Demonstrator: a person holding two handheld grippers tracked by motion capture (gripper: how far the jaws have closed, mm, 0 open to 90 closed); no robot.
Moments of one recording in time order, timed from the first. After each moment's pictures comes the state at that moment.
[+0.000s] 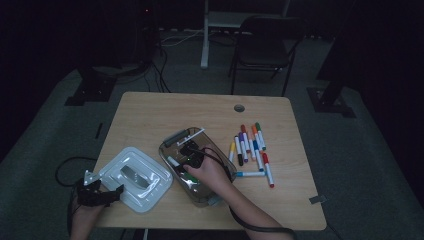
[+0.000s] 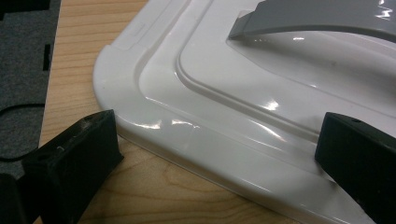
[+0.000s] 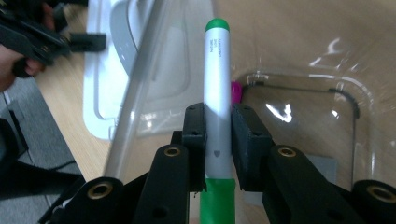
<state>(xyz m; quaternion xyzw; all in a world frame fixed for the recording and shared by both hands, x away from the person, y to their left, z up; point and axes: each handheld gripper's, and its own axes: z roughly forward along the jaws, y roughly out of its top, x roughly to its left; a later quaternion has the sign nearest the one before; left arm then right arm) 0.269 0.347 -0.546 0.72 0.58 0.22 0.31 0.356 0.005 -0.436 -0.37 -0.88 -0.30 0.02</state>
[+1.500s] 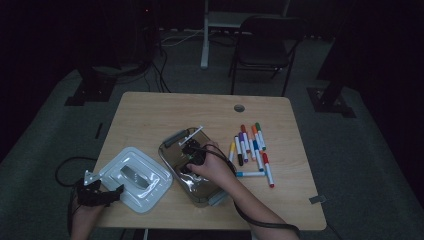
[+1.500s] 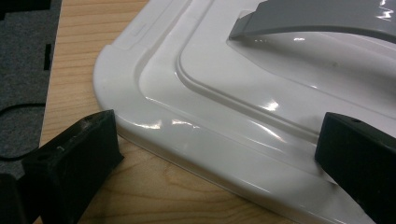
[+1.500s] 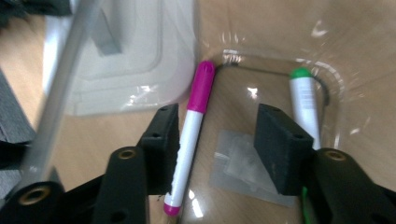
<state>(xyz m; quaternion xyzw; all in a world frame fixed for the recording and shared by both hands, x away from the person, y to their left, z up) 0.269 0.347 -0.546 0.72 0.58 0.22 0.31 0.369 -0.003 -0.438 -0.34 -0.90 -0.25 0.01</state>
